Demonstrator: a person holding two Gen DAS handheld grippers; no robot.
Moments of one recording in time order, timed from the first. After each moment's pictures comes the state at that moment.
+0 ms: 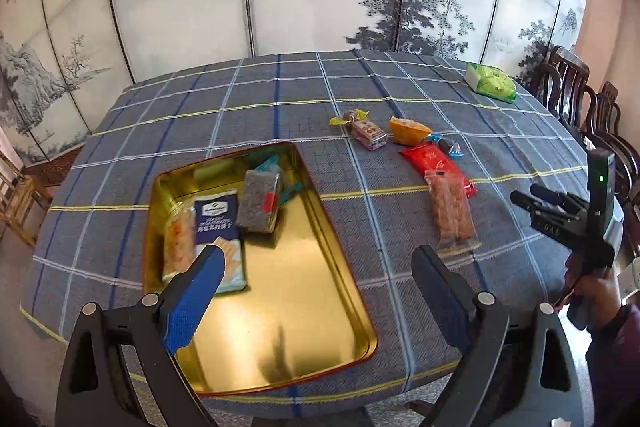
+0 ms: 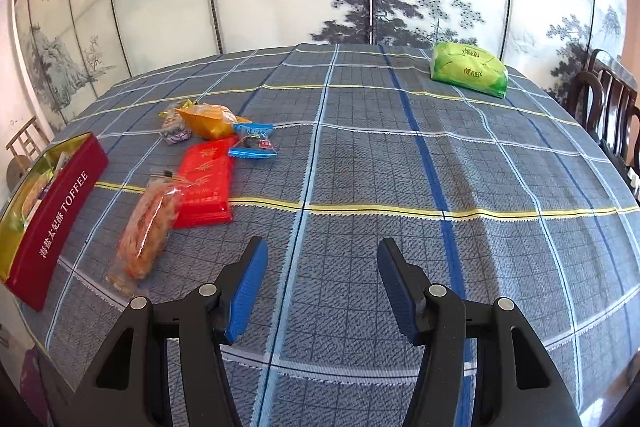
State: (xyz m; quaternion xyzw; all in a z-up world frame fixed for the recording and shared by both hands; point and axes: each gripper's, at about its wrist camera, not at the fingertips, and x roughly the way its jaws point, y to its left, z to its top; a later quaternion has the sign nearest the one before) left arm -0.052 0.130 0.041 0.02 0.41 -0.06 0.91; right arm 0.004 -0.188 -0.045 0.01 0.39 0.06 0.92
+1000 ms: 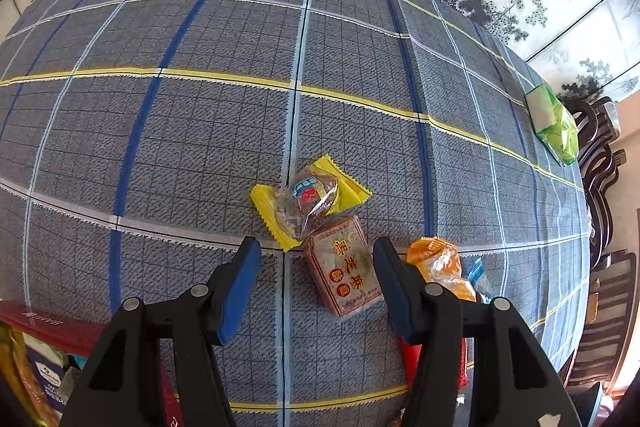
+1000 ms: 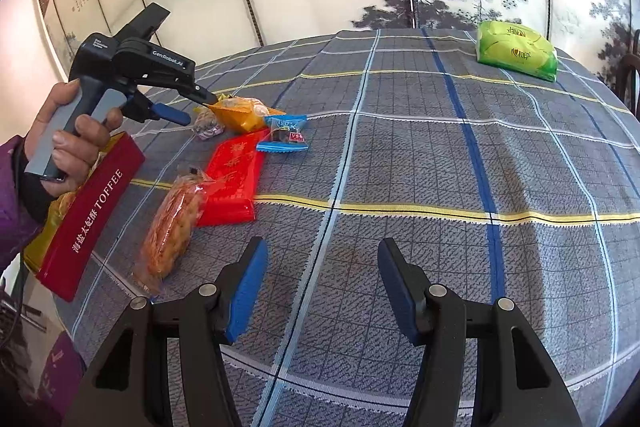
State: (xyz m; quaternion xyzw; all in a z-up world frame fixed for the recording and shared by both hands) left arm 0.217 0.080 -0.050 -0.13 0.59 -0.06 0.80; right arm 0.021 -0.189 -0.058 0.06 0.40 0.16 0.90
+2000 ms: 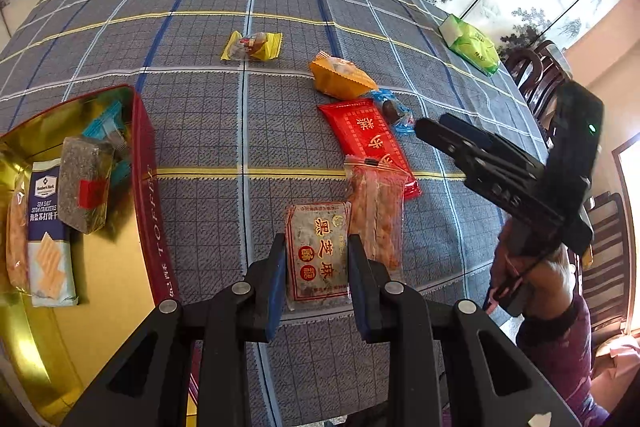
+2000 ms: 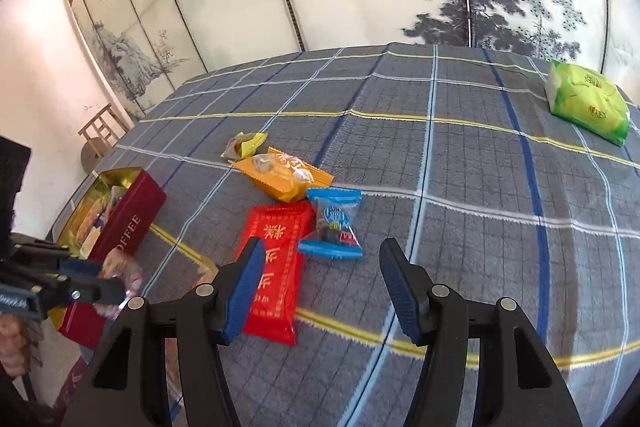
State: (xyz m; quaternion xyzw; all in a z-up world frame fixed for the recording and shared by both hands) left arm 0.031 0.068 -0.009 -0.09 0.55 -0.14 0.82; right arm 0.112 -0.143 -0.035 0.04 0.41 0.23 0.88
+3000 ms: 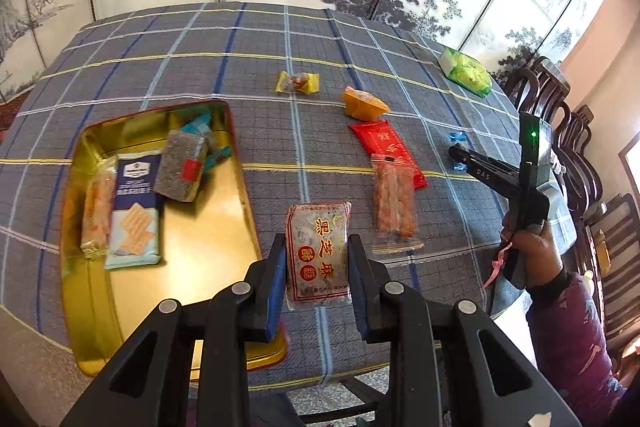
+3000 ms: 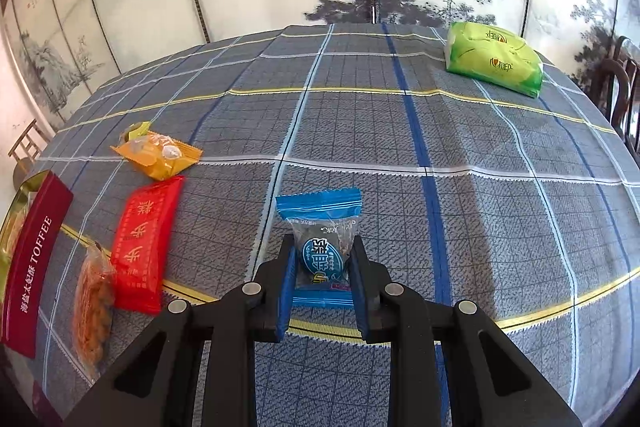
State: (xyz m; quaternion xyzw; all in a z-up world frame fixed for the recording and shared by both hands) left arm -0.040 0.121 0.034 -0.07 0.48 -0.11 0.87; right arm 0.105 -0.193 -0.059 0.02 0.43 0.08 0.90
